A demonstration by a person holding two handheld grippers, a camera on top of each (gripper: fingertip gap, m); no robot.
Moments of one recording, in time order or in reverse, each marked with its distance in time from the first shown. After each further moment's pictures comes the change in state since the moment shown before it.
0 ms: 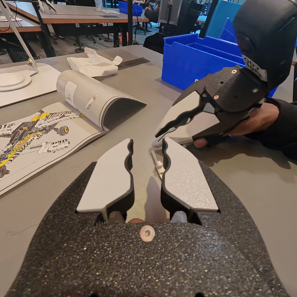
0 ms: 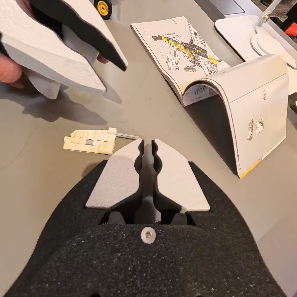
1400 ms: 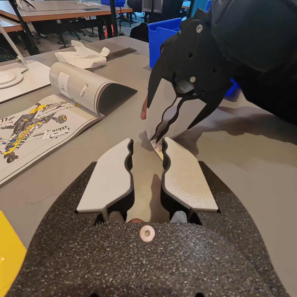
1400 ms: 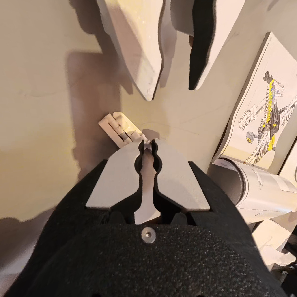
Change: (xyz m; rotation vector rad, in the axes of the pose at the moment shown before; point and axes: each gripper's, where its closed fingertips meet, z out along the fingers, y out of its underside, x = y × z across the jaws) left arm 0.007 0.019 -0.037 -0.038 0.072 0.070; right arm -0.047 -0.006 0.013 -0.353 -0.361 -0.752
